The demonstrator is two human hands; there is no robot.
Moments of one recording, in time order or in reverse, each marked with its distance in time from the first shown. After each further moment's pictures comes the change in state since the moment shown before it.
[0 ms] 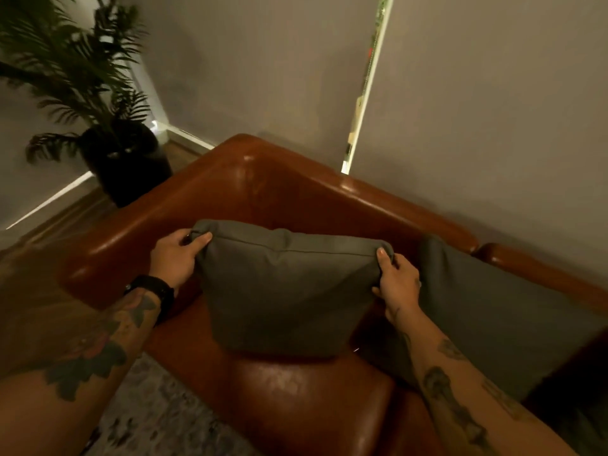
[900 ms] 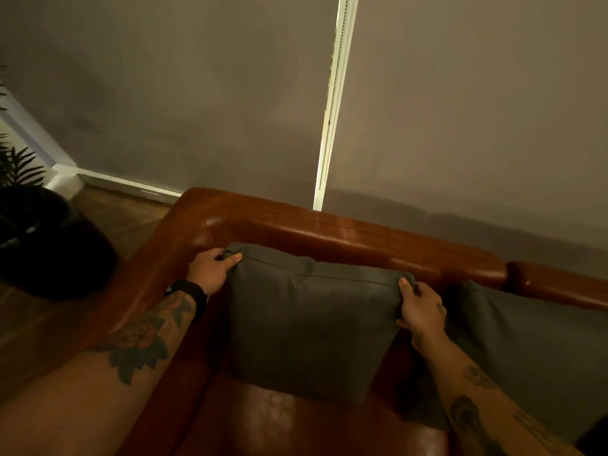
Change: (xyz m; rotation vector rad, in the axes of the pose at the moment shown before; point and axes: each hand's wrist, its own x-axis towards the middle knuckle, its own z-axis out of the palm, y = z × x) left_hand 0.296 0.046 0.120 0.195 -0.436 -0.131; right_hand 0.139 -0.036 0.101 -0.216 0.355 0.246
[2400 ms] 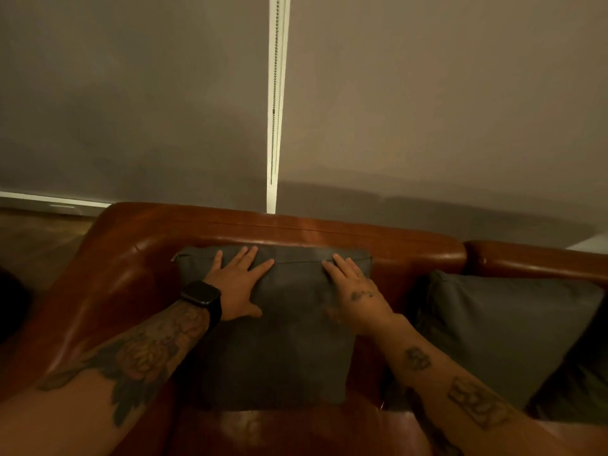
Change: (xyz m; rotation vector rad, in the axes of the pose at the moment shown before) left_hand 0.052 0.045 0.090 1.350 -0.562 0.694; right_hand 0.029 -0.031 0.049 -0.873 -0.429 -0.580
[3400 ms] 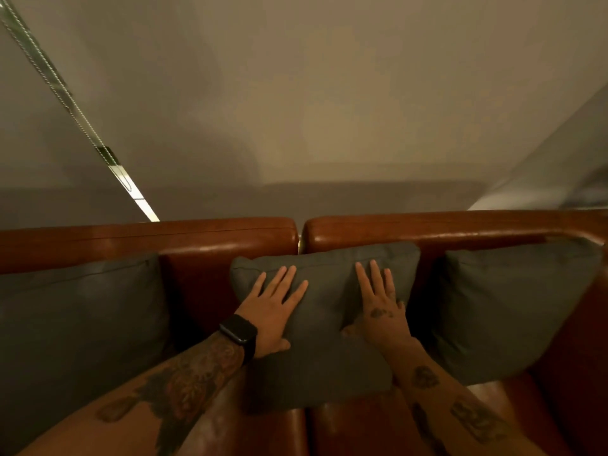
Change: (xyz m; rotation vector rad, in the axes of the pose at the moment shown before) left_hand 0.136 0.449 0.022 0.217 0.106 0.313; right_hand -0.156 0.409 -0.041 0.109 0.129 0.418
